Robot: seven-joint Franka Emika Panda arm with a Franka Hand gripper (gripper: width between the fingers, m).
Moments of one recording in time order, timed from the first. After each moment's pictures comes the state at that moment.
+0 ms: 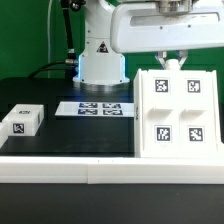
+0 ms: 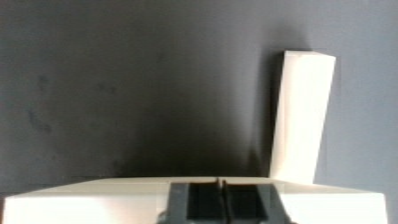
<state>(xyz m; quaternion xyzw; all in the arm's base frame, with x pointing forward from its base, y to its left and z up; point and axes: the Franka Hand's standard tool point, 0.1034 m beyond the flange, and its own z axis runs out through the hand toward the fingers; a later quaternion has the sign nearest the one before) 0.529 0.085 0.124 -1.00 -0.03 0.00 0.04</state>
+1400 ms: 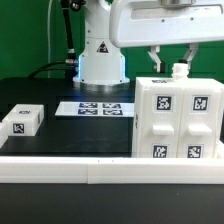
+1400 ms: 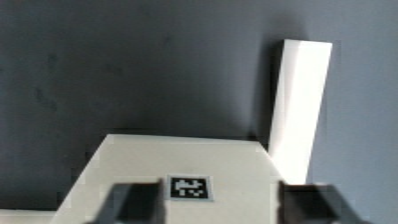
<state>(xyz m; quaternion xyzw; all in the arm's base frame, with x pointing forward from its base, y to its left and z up) 0.544 0.083 0.136 -1.00 -0.05 0.01 0.04</state>
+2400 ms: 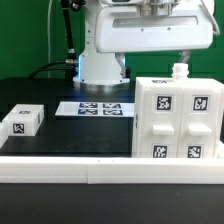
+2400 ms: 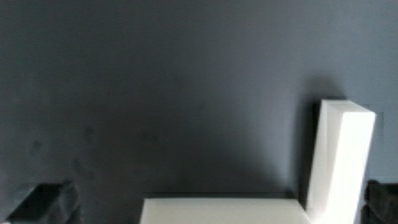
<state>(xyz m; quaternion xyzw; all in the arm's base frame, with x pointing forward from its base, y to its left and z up) 0.491 0.048 0.112 -1.00 -0.03 0.00 0.03</state>
